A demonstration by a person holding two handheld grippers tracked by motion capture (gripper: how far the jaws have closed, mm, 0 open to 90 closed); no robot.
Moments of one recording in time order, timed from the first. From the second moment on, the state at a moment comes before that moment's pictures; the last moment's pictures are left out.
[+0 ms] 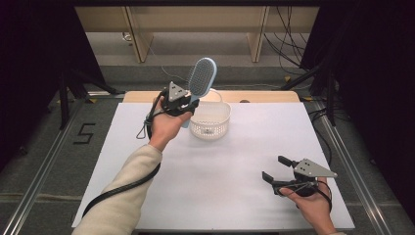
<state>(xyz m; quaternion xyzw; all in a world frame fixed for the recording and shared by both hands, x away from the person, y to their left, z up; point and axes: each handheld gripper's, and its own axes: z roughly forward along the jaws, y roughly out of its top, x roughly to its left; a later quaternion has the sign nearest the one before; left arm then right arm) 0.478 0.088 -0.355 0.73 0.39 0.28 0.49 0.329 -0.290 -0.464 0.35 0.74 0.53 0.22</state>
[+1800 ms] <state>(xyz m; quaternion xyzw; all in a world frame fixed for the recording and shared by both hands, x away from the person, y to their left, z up) 0.494 0.080 -0.346 0.73 0.38 0.28 0.49 0.328 -0.291 -0.464 0.35 0.74 0.53 0.22</state>
